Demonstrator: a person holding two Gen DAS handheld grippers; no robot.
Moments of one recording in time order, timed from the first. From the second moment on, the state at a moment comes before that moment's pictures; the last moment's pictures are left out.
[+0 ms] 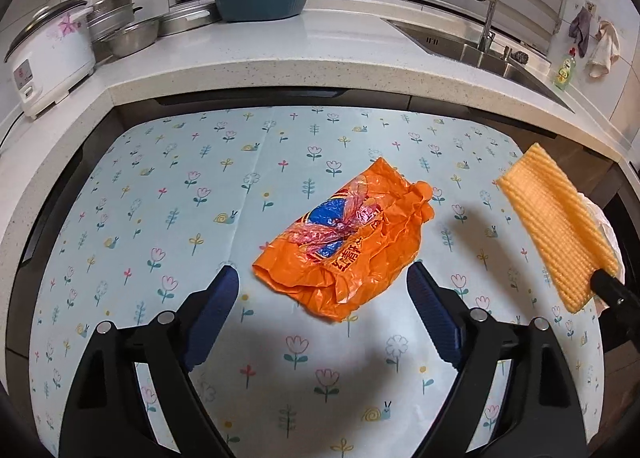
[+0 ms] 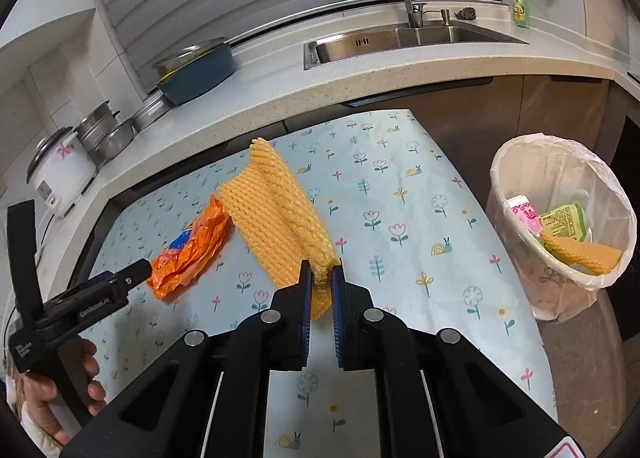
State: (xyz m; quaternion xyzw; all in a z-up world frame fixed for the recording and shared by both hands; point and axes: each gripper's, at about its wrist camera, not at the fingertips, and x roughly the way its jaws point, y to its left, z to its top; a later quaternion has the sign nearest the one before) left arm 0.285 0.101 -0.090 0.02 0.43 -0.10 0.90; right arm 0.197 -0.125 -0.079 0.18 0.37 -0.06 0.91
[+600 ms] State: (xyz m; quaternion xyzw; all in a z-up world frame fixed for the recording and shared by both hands) left arm 0.297 0.065 -0.119 0.07 0.45 -0.12 0.88; right arm 0.221 -0.130 -0.094 0.20 0.38 -0.05 0.90
